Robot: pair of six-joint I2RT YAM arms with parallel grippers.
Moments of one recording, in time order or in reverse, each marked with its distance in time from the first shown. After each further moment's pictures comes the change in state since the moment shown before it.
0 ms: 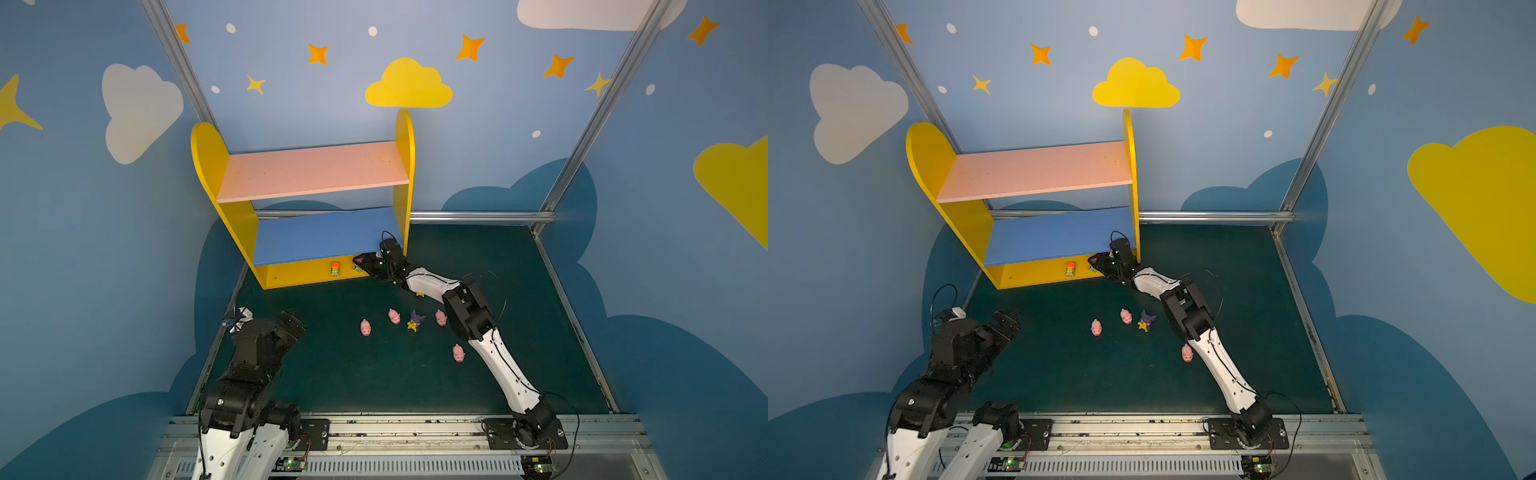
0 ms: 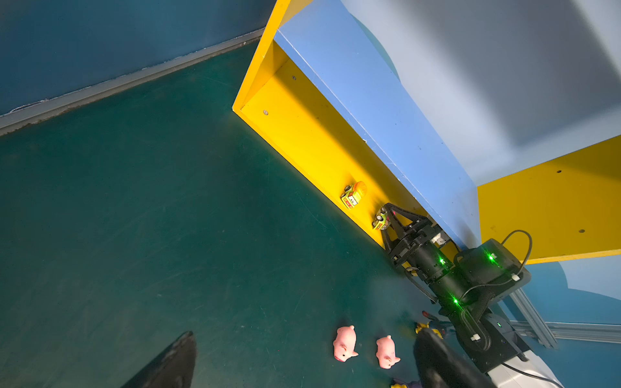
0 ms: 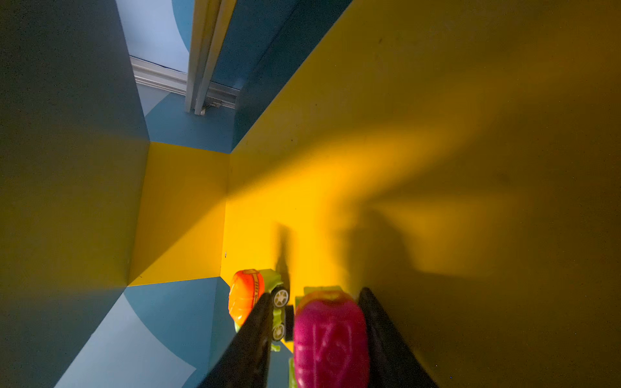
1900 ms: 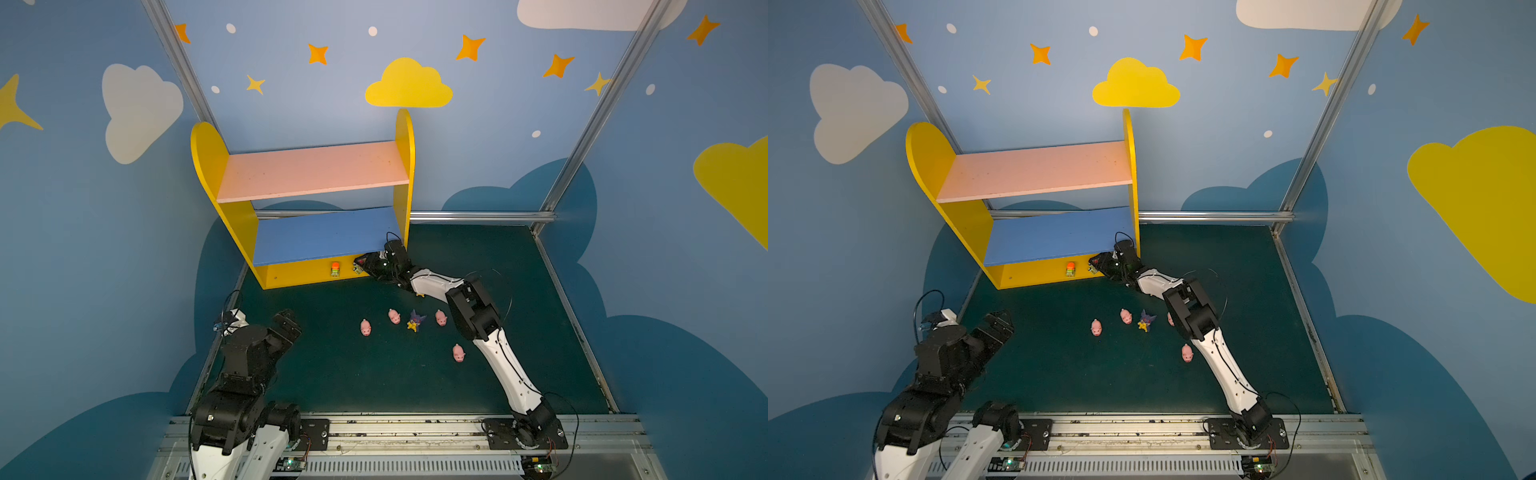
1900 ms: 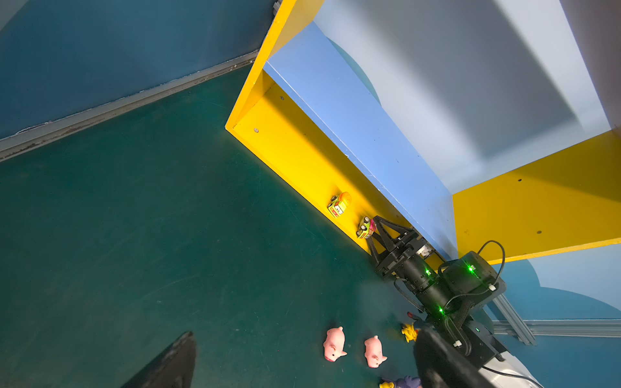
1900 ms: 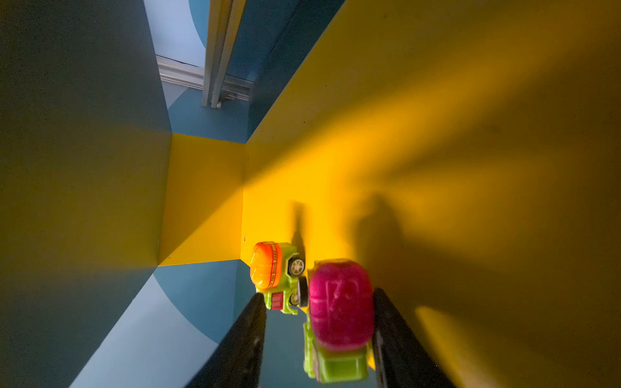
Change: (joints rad) left arm 0.005 -0.054 0.048 -0.040 -0.001 0.019; right arm -0.001 -0.081 -0.151 0.106 -0.064 0.054
